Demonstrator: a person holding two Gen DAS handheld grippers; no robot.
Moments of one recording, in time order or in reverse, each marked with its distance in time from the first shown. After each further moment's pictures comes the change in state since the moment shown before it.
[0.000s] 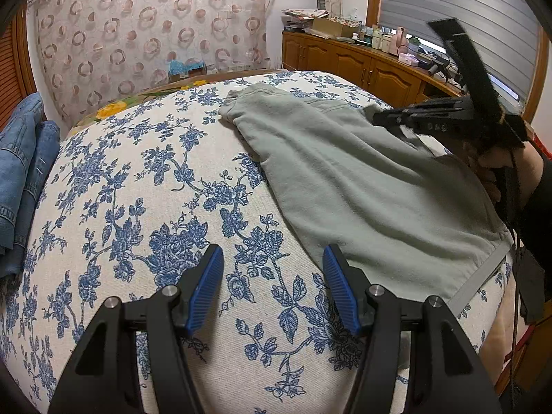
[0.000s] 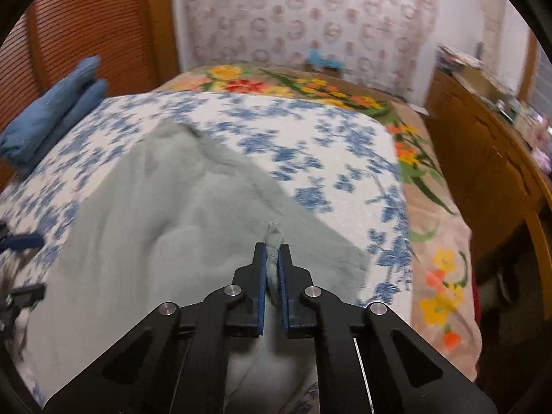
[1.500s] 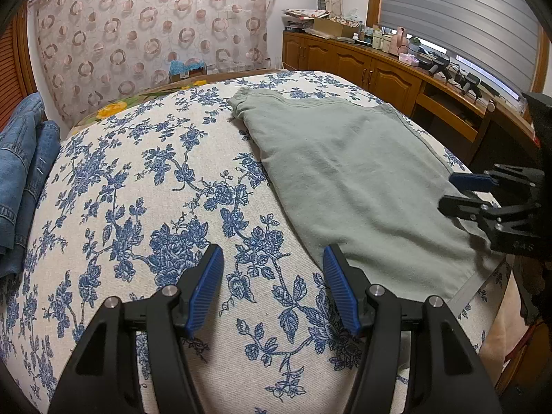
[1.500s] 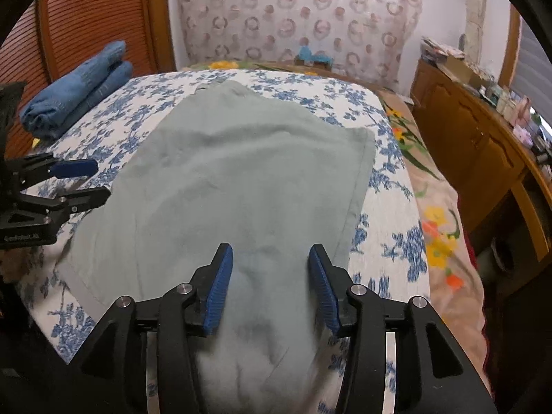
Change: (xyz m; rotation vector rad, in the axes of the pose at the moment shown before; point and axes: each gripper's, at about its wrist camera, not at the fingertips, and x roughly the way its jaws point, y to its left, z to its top) left arm 0.000 0.000 0.000 0.000 -0.001 0.000; right arm -0.062 0.056 -0.079 0.077 0.028 -0.050
